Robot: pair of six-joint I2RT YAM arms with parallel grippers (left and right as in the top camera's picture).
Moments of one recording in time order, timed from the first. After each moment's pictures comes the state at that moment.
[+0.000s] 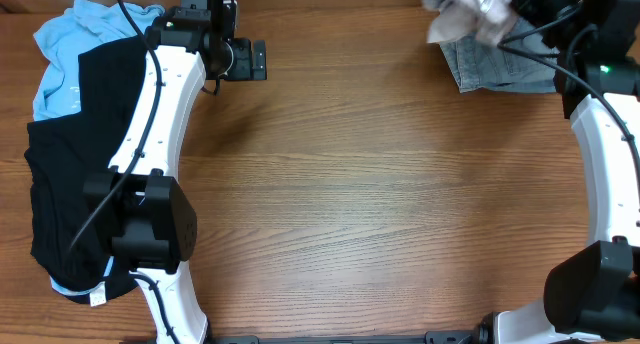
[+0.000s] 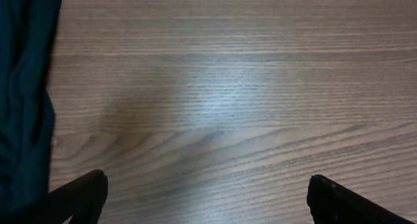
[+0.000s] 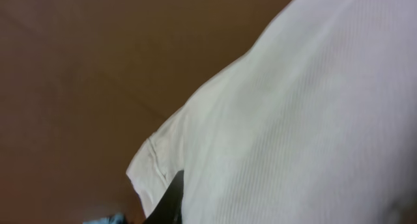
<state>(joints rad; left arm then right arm) -0.11 2.07 1.95 -0.96 0.07 -0.15 -0.16 1.71 1.59 -0.12 -0.37 0.61</state>
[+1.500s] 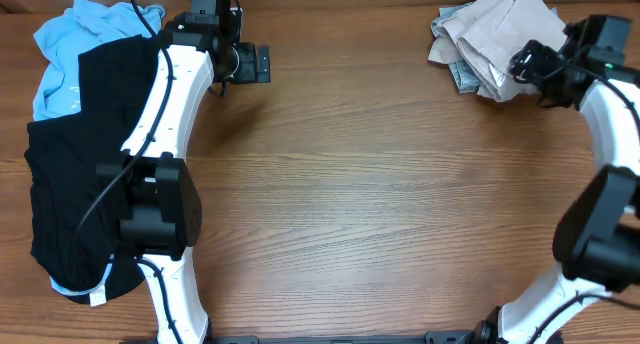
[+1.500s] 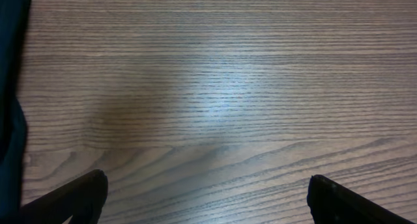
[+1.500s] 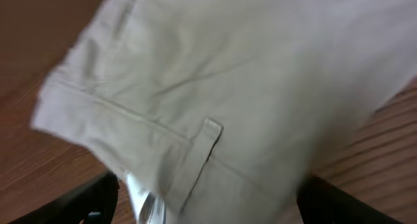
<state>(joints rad) -0.11 2.16 1.95 -0.91 0.07 -0.15 -0.31 1.96 1.60 -0.57 -0.23 0.25</state>
